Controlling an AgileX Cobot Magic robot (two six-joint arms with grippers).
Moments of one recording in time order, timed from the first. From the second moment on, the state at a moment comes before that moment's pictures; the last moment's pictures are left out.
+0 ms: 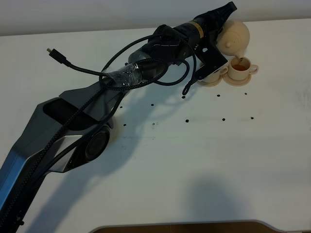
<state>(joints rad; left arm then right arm) -0.64 2.68 -2.36 0.10 0.09 2.07 -0.08 -0.01 -0.49 0.20 1.06 0.06</state>
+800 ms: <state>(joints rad) -0.65 2.68 -2.36 0.10 0.07 2.11 -0.08 -0.01 -0.49 0.20 1.06 0.06</state>
